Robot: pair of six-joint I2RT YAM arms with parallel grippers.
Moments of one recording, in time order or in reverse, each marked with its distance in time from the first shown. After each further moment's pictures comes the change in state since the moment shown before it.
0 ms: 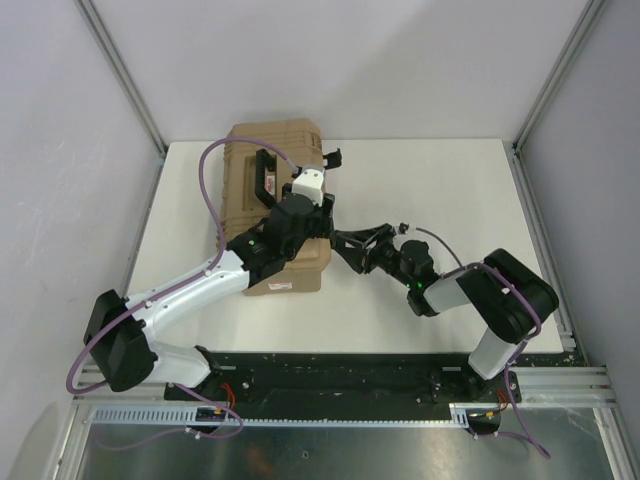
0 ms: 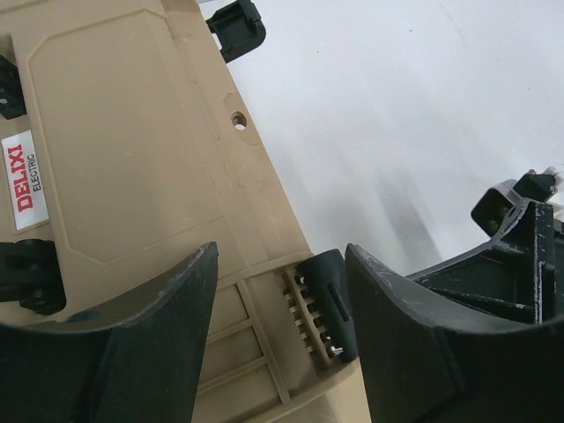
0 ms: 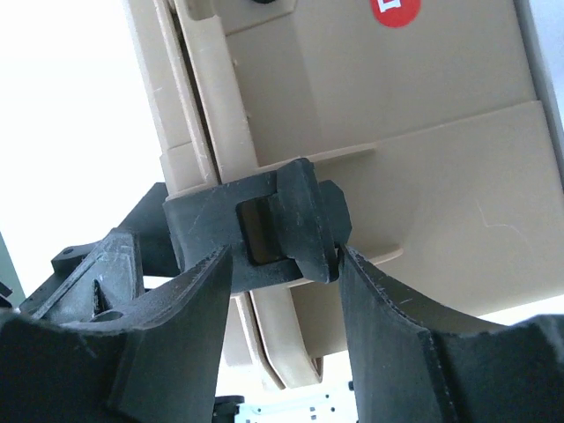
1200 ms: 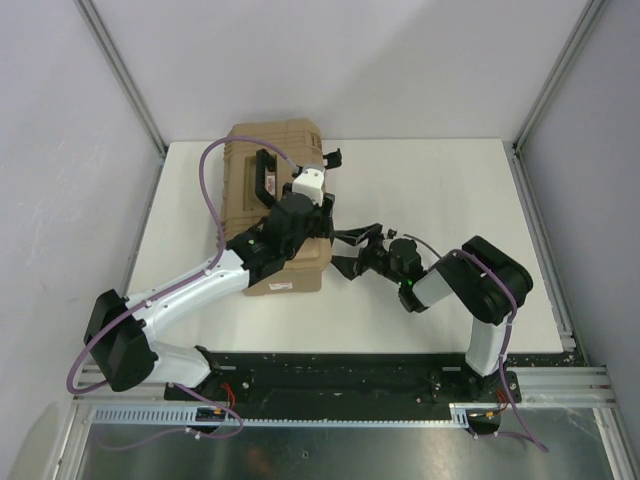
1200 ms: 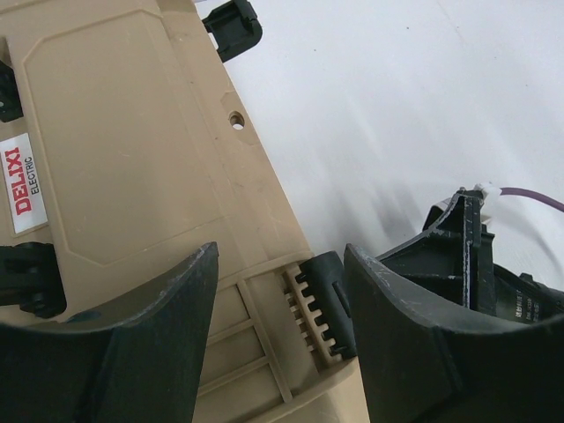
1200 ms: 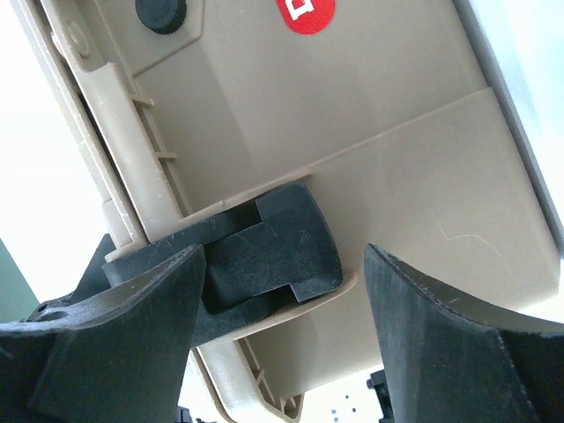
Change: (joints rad) left arm 0.003 0.005 0.005 -0.006 0.013 0.003; right arm 0.000 0.161 0.076 0.012 -0.071 0.115
